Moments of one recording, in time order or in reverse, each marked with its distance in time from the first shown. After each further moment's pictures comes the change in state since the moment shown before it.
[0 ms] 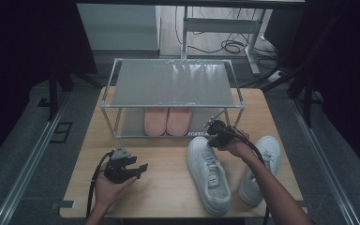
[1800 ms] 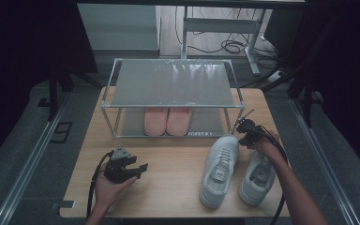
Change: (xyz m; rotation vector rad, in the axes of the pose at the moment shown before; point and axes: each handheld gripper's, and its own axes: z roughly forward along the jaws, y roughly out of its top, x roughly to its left) left arm -0.001 0.001 -0.001 -0.003 0.006 -0.001; right arm -0.071 -0.063 -0.016 0.119 -0.165 0.137
